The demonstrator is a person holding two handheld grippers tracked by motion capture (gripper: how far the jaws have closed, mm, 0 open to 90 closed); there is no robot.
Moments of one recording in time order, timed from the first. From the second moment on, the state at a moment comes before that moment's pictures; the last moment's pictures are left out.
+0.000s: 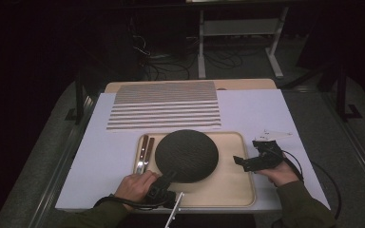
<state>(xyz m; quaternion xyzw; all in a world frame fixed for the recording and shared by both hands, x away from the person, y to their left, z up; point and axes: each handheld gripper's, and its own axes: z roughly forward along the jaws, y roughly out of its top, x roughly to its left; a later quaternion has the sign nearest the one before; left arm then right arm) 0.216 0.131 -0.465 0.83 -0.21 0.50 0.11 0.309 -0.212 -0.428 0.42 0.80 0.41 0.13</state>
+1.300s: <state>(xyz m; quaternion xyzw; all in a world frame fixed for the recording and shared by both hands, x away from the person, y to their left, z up) 0.218 0.169 -0.465 0.84 -0.21 0.48 0.10 0.310 -0.212 -0.428 0.42 0.80 0.41 0.14</state>
